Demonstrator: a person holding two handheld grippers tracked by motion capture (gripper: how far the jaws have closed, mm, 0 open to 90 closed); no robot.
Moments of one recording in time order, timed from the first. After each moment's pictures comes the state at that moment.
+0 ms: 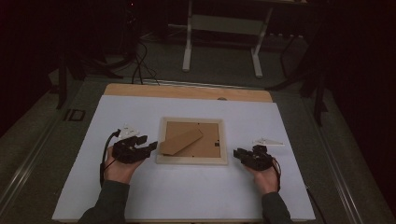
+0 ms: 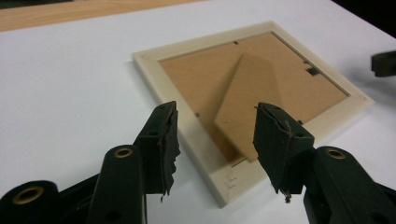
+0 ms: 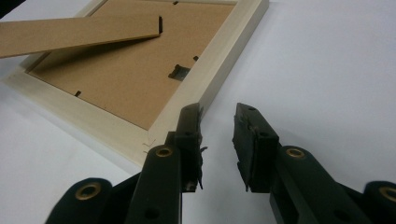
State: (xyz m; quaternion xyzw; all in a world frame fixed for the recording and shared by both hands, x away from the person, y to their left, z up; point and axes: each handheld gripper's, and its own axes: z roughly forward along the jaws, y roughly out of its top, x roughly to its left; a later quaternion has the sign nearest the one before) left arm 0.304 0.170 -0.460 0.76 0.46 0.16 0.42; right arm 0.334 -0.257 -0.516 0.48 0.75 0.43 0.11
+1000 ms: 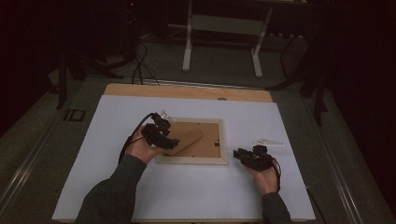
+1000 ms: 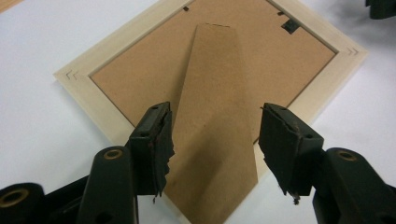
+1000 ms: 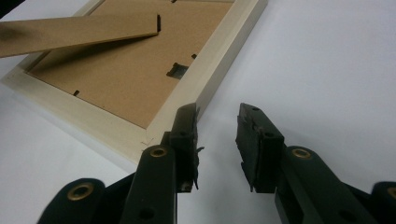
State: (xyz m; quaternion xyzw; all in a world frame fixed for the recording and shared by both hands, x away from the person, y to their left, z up) left arm 0.361 0.099 -0.438 0.87 0.38 0.12 0.29; right arm 0.335 -0.259 -0.518 0.48 0.75 0.44 0.11
